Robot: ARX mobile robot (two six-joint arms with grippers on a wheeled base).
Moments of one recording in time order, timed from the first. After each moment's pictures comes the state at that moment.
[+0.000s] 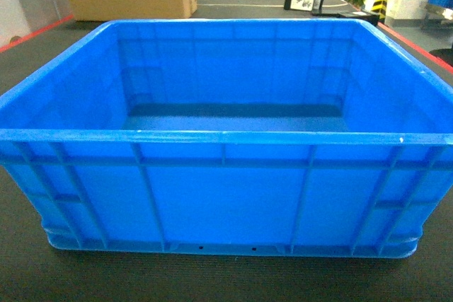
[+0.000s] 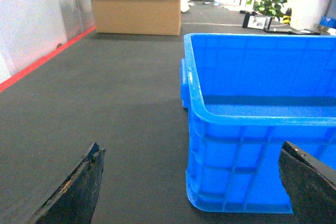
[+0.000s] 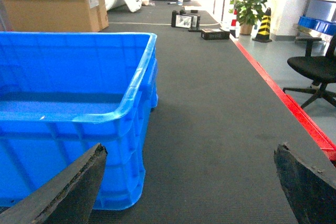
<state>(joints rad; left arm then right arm) 0.00 0.01 0.02 0.00 0.00 0.00 0.00 0.00 0.01 -0.01 0.00 0.00</state>
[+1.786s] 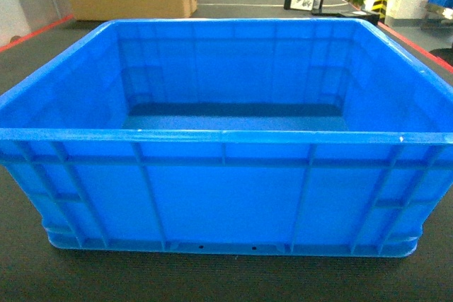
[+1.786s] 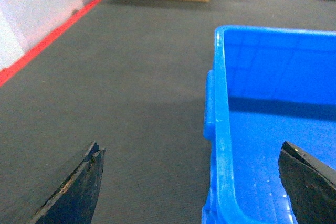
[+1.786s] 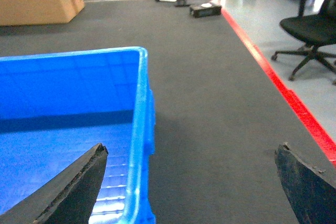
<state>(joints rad) -0.08 0.97 0.46 0.31 -0.19 -0.03 0.17 0.89 0.53 0.18 0.23 0.11</state>
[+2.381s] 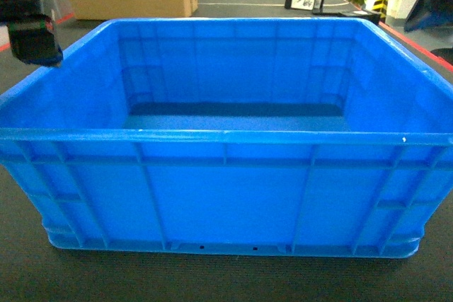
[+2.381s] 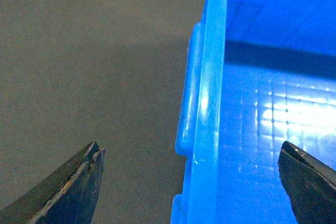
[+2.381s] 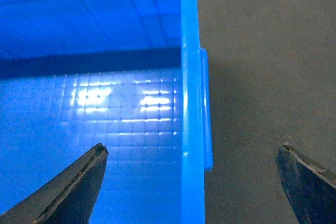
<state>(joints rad) -0.09 1.51 1.01 -0.14 -0.12 -0.16 0.14 1.53 1.14 -0.25 0.04 0.21</state>
